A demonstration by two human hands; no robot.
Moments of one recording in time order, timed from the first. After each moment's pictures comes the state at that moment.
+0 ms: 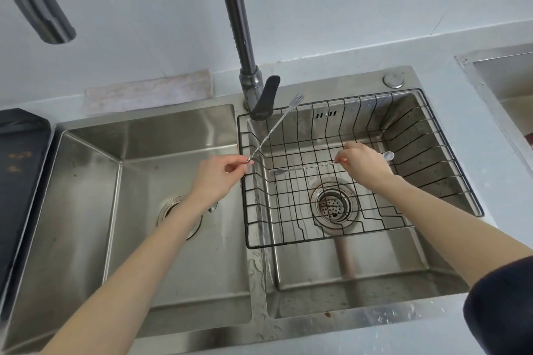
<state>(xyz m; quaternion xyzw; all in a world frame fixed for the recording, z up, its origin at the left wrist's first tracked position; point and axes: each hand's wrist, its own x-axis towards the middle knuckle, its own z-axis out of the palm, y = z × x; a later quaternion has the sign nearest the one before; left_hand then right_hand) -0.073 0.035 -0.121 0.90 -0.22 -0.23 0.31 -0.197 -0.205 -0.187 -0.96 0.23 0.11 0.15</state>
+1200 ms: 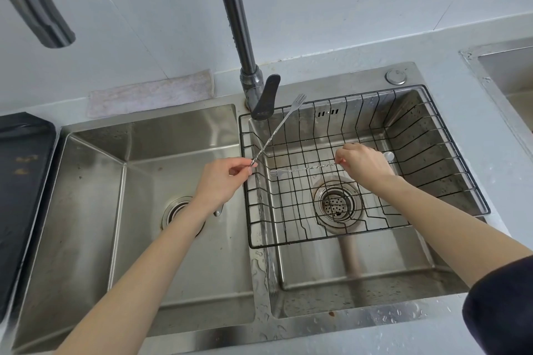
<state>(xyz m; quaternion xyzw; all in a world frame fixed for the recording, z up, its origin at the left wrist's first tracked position) -0.077 0.035 -0.129 0.89 -0.21 -0.24 0.32 -0.199 -0.201 -0.191 -0.97 0.20 0.10 0.12</state>
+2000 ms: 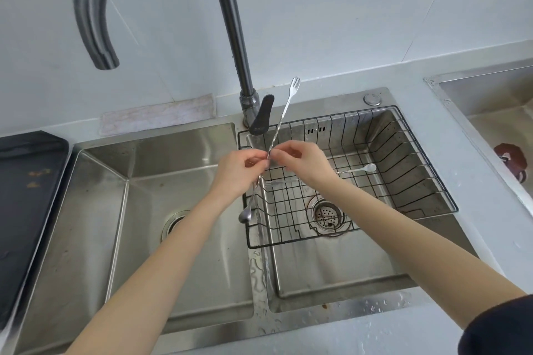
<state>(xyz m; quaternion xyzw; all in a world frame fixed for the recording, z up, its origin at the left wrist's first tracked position) -0.099 0.014 -0.080 0.86 -0.27 -0.21 0.37 -0.173 -0.112 -0.100 -0.80 0.24 -0.06 0.55</state>
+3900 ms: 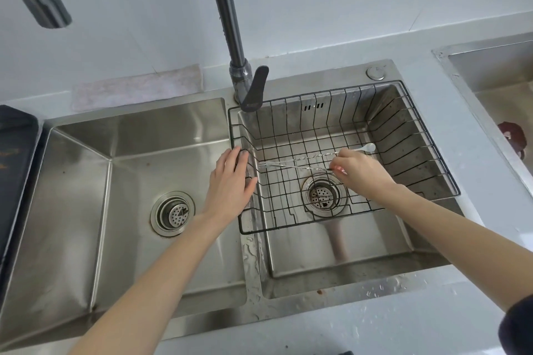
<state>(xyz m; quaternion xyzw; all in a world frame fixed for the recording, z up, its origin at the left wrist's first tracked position) -0.112 0.039 -0.158 0.92 -0.35 -0.16 0.11 -0.240 -0.181 -0.165 -0.96 0.20 0.11 0.16</state>
